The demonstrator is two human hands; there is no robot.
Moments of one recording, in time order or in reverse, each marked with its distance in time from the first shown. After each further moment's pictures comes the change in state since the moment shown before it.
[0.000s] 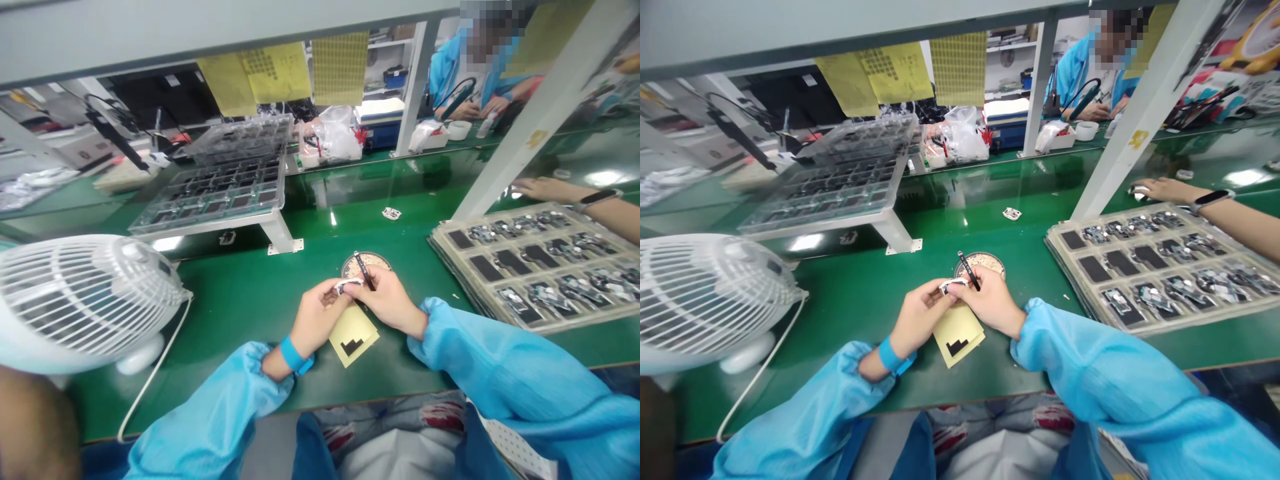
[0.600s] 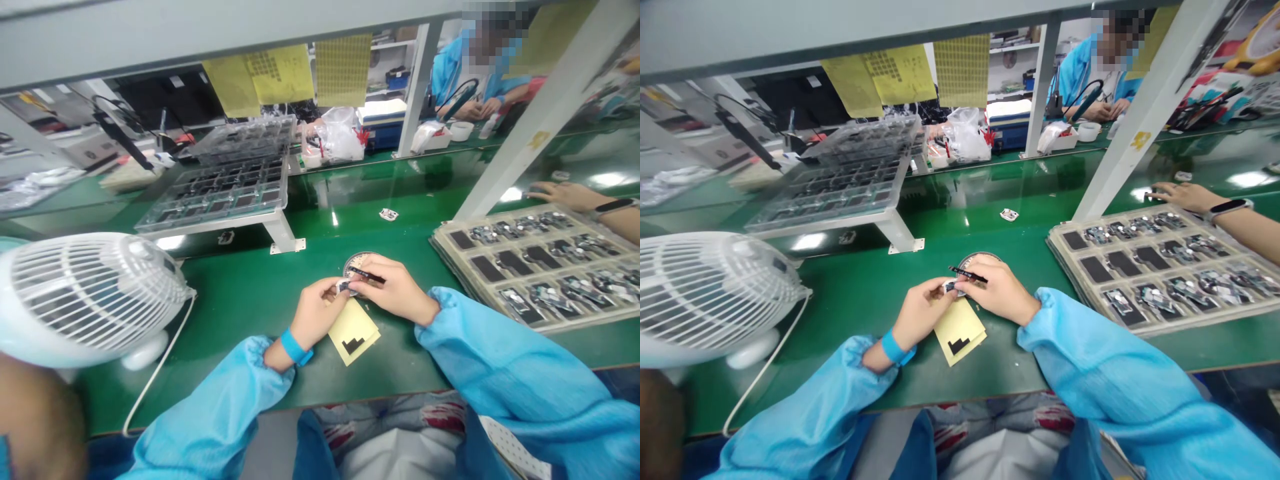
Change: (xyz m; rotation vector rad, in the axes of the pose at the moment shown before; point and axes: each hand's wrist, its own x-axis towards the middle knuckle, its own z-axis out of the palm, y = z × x) left_hand 0.006 -0.002 -0.009 0.386 0.055 0.114; right_hand 0.010 -0.001 -0.026 -0.399 -0.123 -0.568
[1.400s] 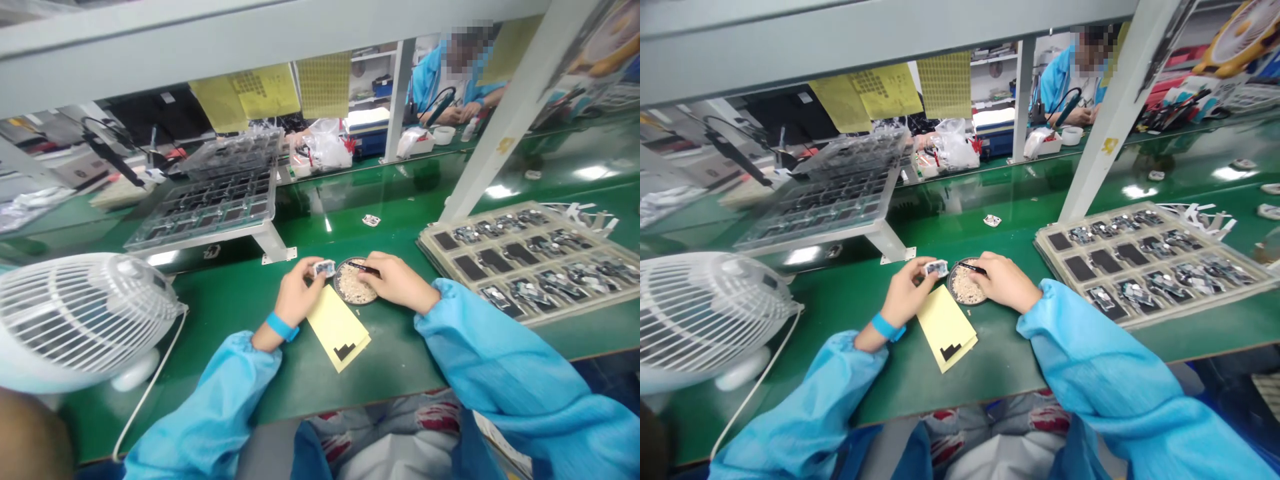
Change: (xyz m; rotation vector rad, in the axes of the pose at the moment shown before) left_hand 0.045 -0.017 -0.022 0.367 0.098 0.113; right_hand 0.002 0.020 -0.027 -0.247 -0.110 0.178
